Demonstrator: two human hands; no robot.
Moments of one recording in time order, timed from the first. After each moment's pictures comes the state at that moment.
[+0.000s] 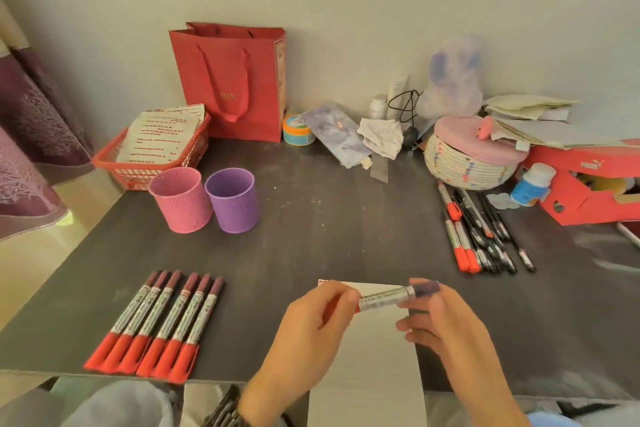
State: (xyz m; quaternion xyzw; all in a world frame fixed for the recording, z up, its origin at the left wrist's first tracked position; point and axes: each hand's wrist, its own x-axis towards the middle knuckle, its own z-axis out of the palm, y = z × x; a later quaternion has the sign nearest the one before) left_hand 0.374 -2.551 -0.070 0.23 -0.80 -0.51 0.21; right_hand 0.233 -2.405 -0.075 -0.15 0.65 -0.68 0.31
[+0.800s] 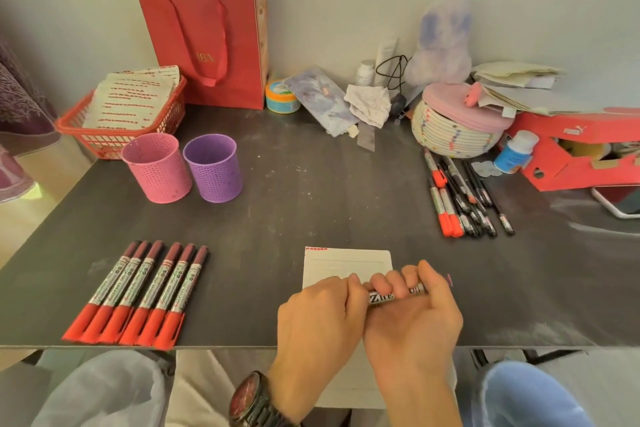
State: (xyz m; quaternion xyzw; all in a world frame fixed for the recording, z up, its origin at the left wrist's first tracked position) left_hand 0.361 -2.511 -0.086 0.34 -0.88 -0.27 0.20; right_hand 0.296 -2.438 -0.056 0.12 0.28 -0.90 0.30
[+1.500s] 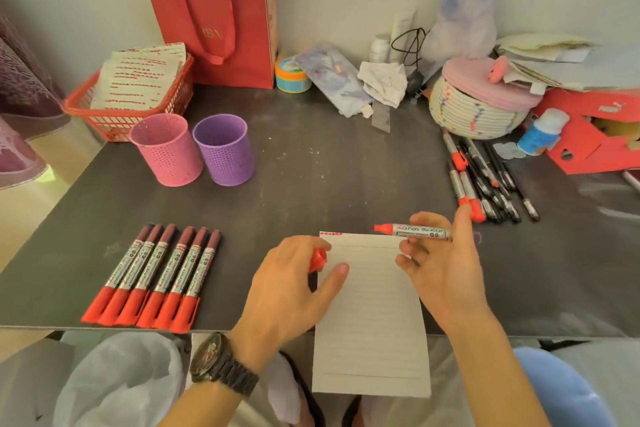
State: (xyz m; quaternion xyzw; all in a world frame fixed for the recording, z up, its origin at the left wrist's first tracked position) left_hand 0.392 -2.577 -0.105 0.25 -0.90 -0.27 0.21; right_hand 0.228 -2.440 -0.071 -0.03 0.51 -0.79 0.35
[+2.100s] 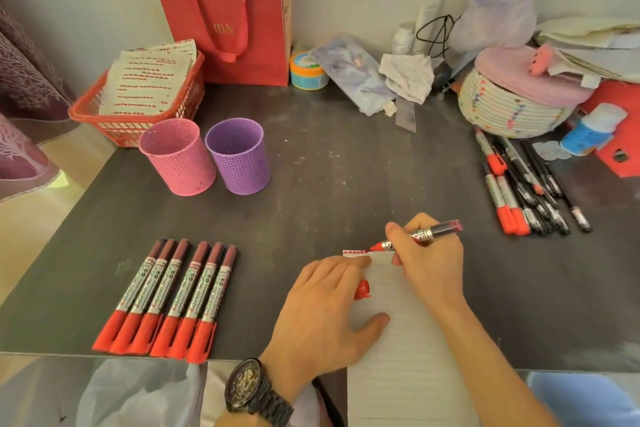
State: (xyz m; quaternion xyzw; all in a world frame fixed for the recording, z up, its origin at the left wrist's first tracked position) left_hand 0.378 -2.583 -0.130 0.15 -0.95 -0.22 0.19; right_hand 0.218 -2.502 -0.116 -0.21 0.80 -0.55 0.12
